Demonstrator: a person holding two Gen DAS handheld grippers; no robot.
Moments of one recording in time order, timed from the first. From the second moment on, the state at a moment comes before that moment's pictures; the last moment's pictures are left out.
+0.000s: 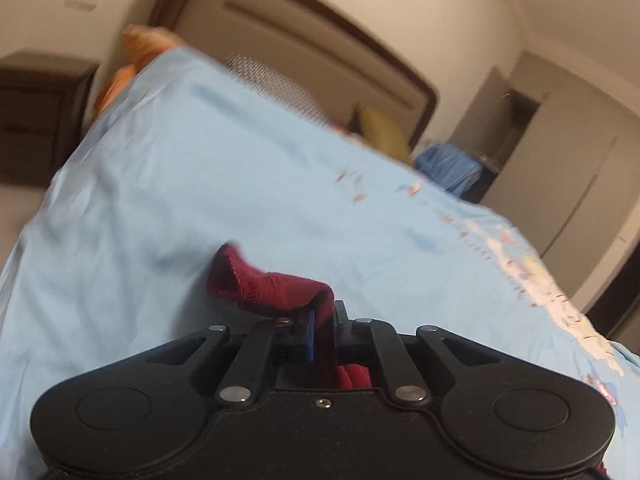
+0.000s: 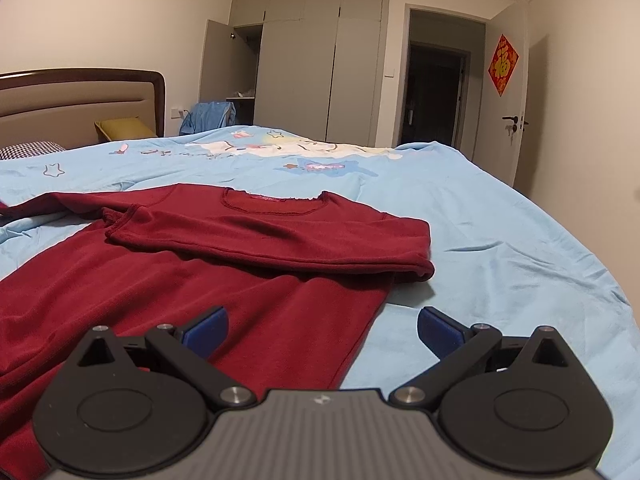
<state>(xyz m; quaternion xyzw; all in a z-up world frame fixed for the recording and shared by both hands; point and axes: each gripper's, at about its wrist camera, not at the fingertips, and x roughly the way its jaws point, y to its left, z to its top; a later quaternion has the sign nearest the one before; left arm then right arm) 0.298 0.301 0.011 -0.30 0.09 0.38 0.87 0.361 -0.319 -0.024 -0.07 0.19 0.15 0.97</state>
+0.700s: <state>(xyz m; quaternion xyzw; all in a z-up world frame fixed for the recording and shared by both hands) 0.428 -0.014 0.093 -0.01 0.04 -0.05 1.00 0.360 -0.355 -0.033 -0.01 0.18 0.11 0.98</state>
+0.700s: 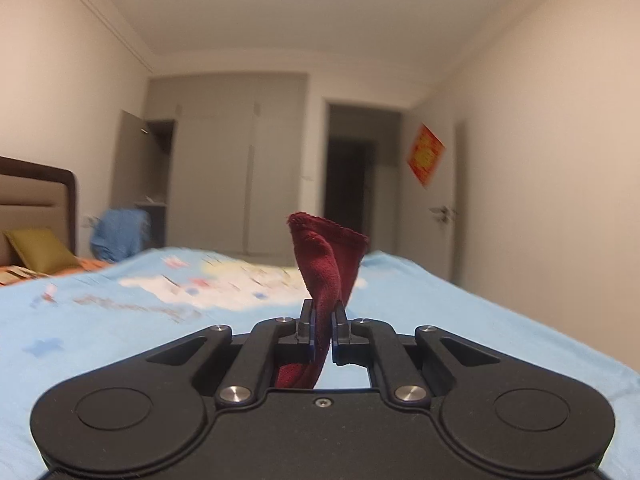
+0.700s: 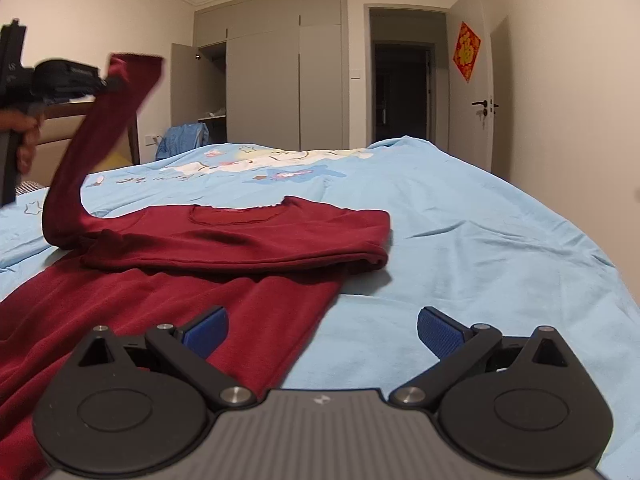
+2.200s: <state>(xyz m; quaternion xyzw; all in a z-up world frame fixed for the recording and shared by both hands) 0.419 0.101 -0.034 0.08 0.26 0.13 0.95 0.473 -0.266 -0.013 -0.07 0.18 0.15 0.97</state>
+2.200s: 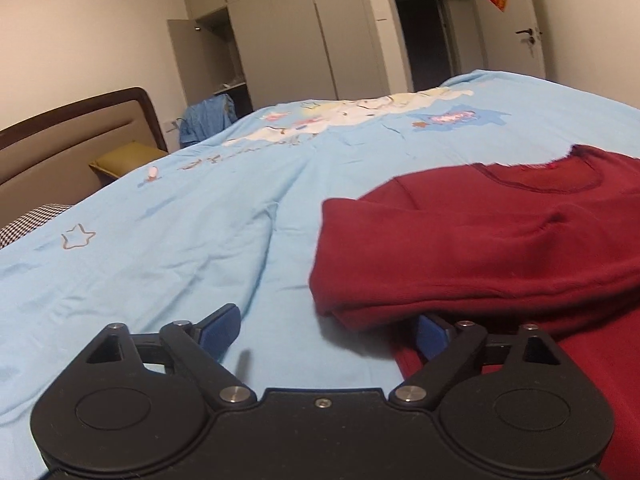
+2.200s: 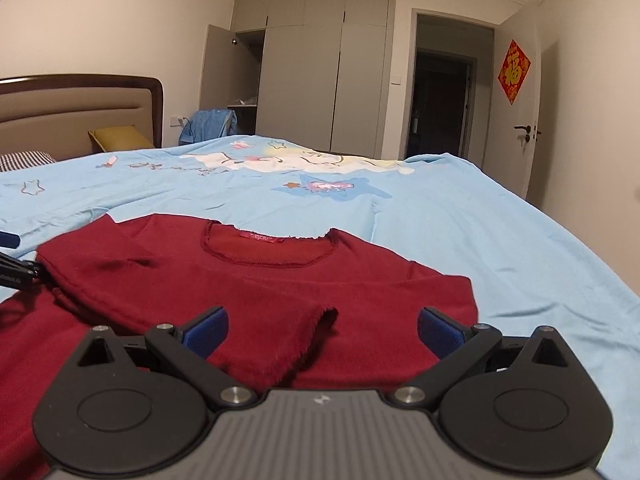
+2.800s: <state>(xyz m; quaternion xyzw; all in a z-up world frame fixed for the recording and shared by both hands) 0.418 0.140 -0.030 -0.03 0.27 0.15 0.95 0.479 -0.275 -0.046 -0.06 0.21 0.13 0.97</state>
